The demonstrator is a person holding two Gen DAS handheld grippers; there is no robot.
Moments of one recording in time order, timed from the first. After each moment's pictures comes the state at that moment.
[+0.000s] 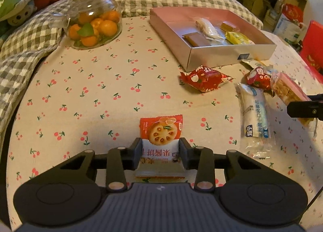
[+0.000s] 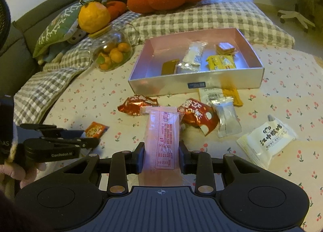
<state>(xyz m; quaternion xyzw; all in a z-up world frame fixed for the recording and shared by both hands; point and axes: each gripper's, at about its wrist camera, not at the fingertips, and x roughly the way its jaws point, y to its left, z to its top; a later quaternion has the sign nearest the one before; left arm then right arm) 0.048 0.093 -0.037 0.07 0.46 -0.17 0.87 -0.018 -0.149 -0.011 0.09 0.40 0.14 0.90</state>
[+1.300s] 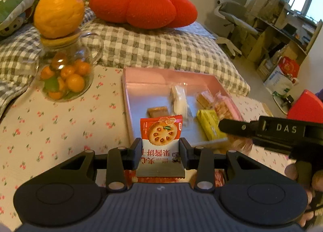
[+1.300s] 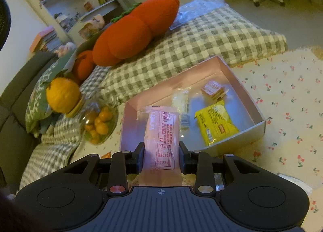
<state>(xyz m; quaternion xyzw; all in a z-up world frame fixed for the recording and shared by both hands) 0.121 0.027 0.021 -0.06 0.41 -0.18 0.89 0.098 -0.200 0.013 0.27 0.36 0.09 0.89</state>
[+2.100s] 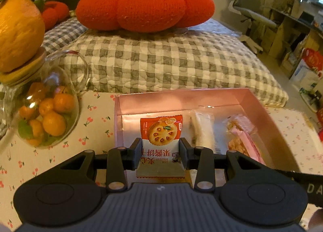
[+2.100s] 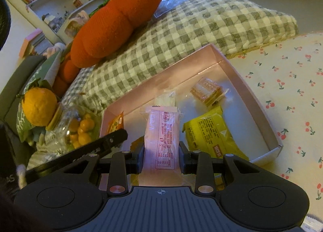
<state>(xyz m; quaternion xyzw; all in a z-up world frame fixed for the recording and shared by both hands) 0.205 -0.021 -0.011 0.01 0.39 -0.12 0.91 0.159 -0.215 -0.027 0.28 0.39 0.10 0.87</state>
